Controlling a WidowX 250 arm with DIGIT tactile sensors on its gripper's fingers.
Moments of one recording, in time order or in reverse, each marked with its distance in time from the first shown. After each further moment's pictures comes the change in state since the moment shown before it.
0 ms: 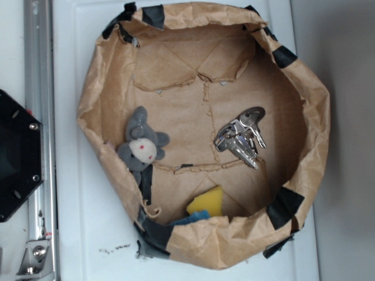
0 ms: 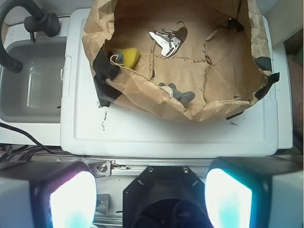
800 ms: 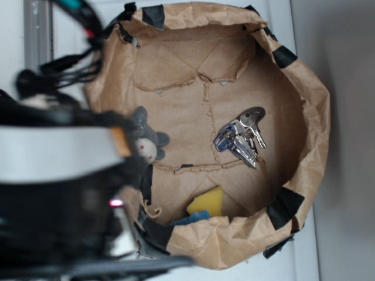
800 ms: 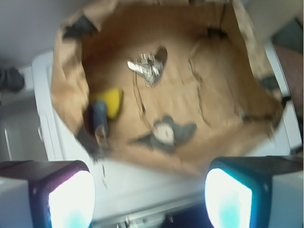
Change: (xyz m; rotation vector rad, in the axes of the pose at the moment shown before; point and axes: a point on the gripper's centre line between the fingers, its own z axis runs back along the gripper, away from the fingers) arm 0.081 -0.007 -0.041 0.072 0.001 0.273
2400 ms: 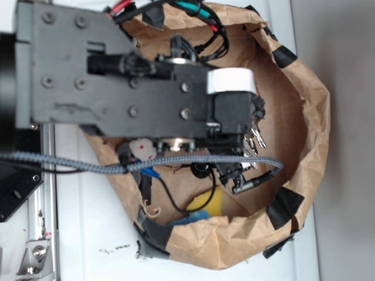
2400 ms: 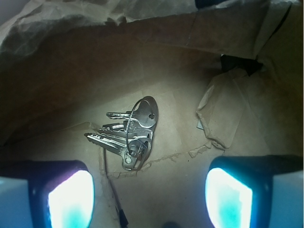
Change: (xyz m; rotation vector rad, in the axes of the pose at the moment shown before) arm 0.072 0.026 -0.112 0.009 -0.175 0.110
